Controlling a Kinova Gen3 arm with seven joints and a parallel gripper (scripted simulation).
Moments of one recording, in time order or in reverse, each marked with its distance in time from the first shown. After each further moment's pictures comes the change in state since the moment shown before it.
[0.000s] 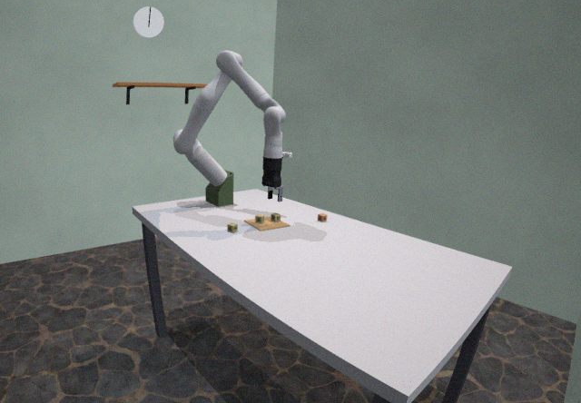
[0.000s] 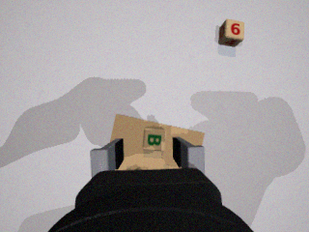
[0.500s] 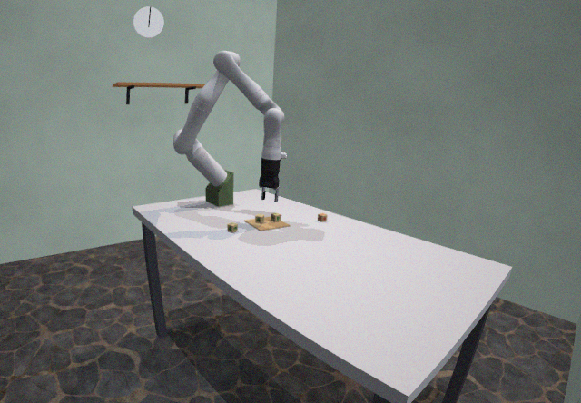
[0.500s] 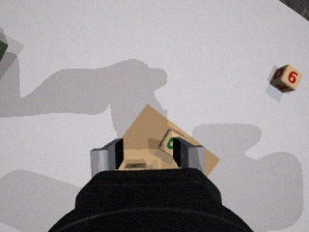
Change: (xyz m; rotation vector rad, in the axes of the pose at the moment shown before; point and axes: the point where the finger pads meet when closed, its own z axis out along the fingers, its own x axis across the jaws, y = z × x) arm -0.023 0.007 0.006 -0.006 -0.035 -0.436
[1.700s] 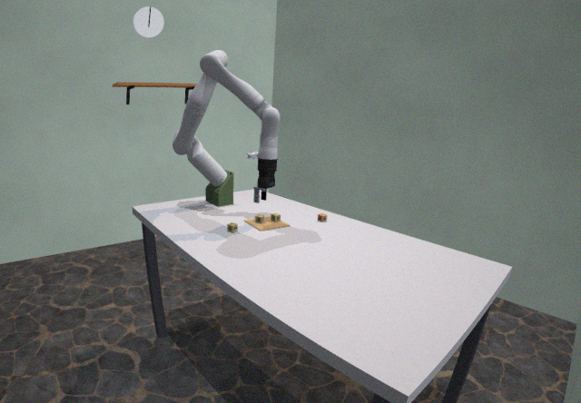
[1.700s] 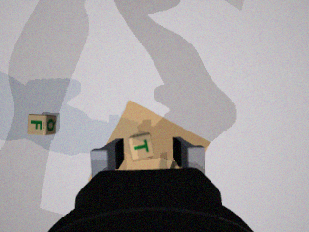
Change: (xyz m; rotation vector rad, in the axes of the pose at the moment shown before) arm -0.028 0.040 -0.001 -0.023 0.020 -1.404
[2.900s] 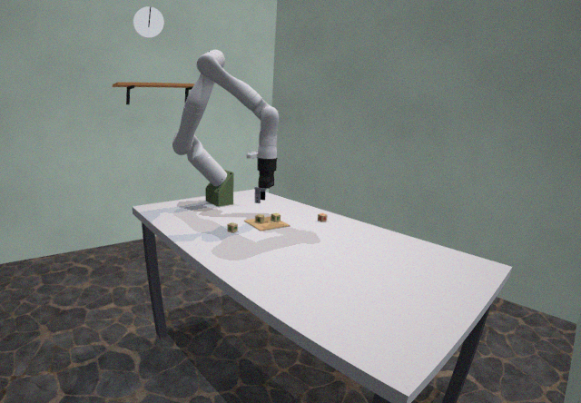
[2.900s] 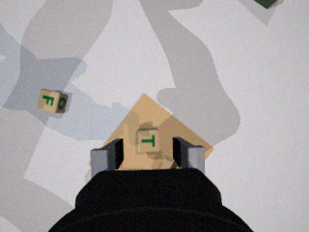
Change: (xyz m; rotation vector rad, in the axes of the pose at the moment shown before) arm -0.010 0.006 -0.002 -0.022 0.006 -0.181
